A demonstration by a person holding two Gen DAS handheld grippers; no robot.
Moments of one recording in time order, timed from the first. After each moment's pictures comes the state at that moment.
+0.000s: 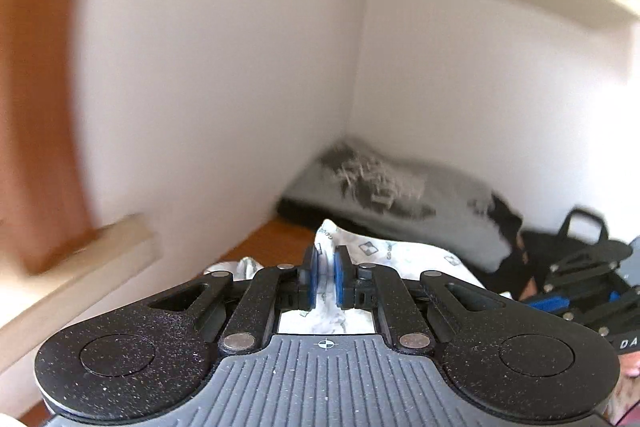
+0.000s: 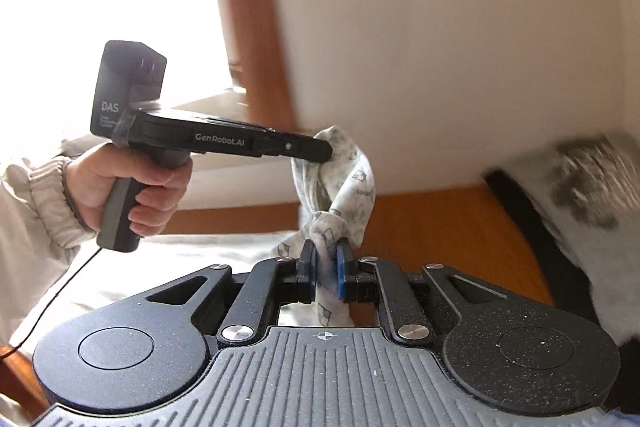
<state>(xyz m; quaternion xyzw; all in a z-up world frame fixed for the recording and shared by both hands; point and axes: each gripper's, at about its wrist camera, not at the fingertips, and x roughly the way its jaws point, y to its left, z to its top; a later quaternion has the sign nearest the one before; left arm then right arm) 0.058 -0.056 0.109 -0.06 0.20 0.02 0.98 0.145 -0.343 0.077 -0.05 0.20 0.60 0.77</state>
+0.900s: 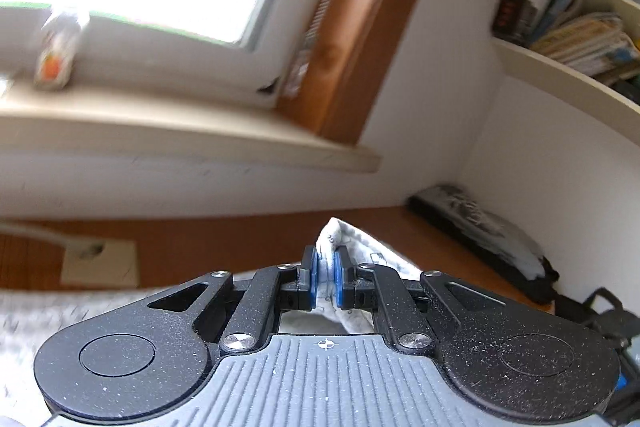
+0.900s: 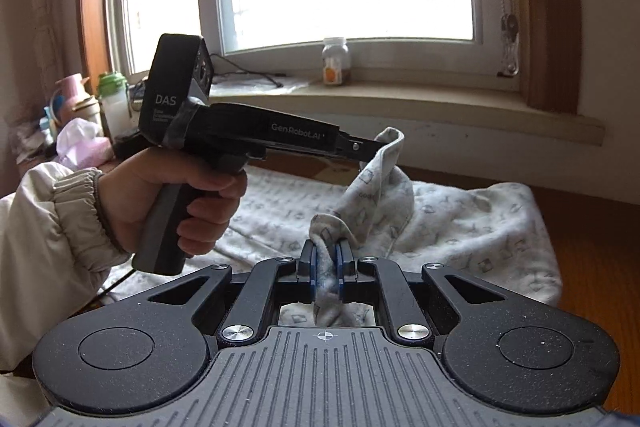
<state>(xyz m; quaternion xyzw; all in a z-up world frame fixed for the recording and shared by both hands) -0.206 -0.005 0.048 -0.22 0.13 0.19 0.95 -0.064 -0.230 0.045 -0.14 0.19 0.72 0.65</state>
